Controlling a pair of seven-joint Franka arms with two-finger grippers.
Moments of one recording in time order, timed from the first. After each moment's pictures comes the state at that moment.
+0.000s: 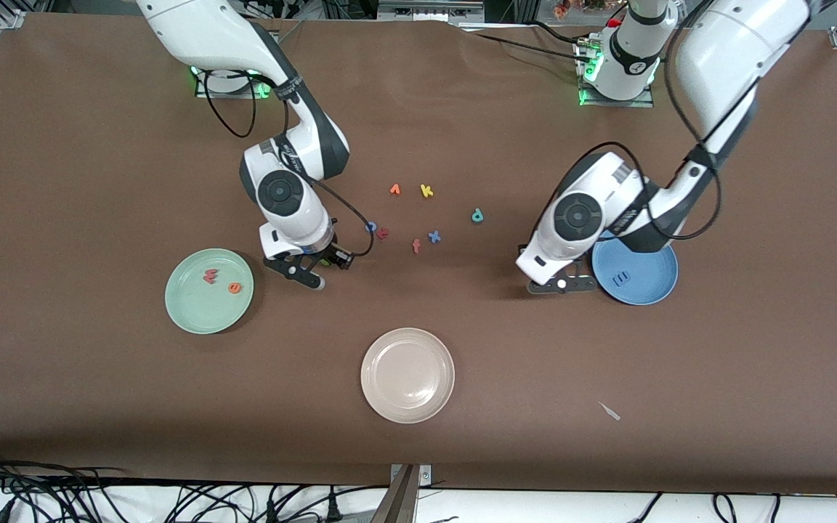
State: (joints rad) left arm 0.22 0.62 -0.71 -1.81 0.46 2.01 -0.72; right arm 0.59 0.57 -0.05 -1.86 0.07 2.43 0.94
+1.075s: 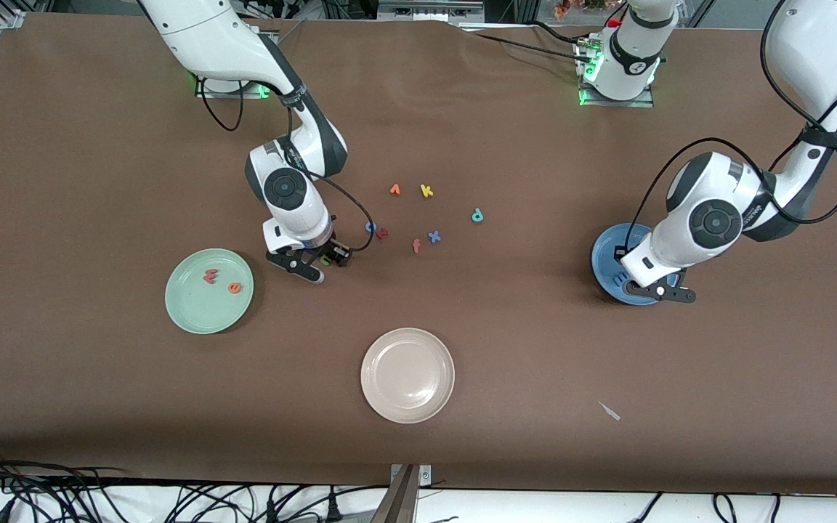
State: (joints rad) left arm 0.58 0.50 -0.72 -2.05 0.52 2.24 -0.29; right arm 0.60 0.58 -0.05 -1.98 0.04 2.57 0.95
